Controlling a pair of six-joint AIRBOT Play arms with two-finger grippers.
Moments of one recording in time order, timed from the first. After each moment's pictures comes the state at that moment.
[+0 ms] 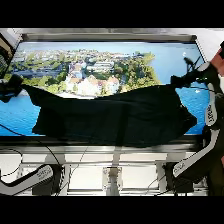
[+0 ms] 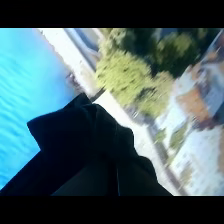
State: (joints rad) left arm 0.48 -1.19 1.16 1.25 -0.84 -1.82; right arm -0.34 -1.89 1.76 -1.18 1.22 1.25
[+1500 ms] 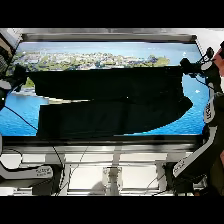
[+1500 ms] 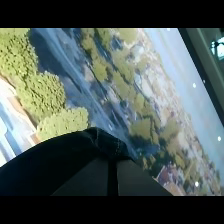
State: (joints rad) left arm 0.38 -1.45 1.16 1.09 -0.25 -1.88; right arm -0.35 -2.00 1.84 -1.13 0.65 1.66
